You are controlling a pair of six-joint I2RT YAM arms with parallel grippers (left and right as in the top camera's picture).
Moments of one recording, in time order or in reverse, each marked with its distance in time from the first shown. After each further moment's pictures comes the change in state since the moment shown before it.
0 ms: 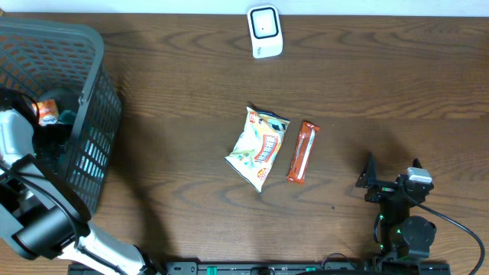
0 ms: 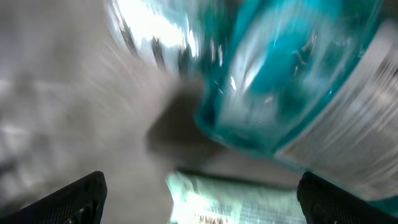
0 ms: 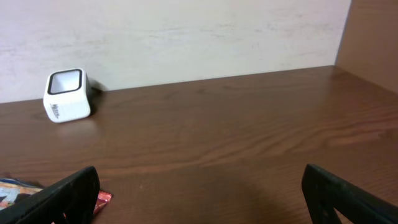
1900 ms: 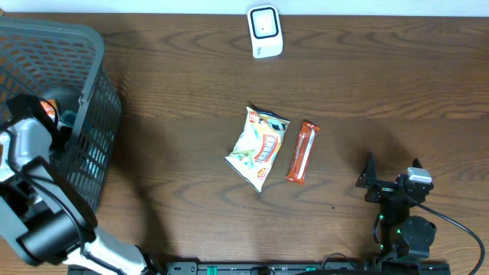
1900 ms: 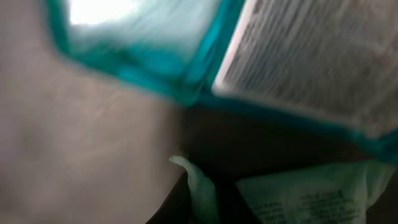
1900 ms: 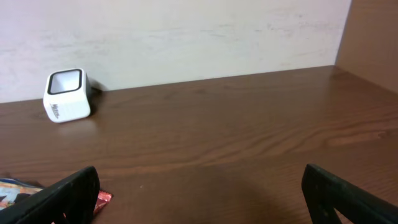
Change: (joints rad) left arm -0.051 -0.071 -0.176 0.186 0.090 0.132; right arm 0.000 0.000 0.000 0.000 0.000 0.000
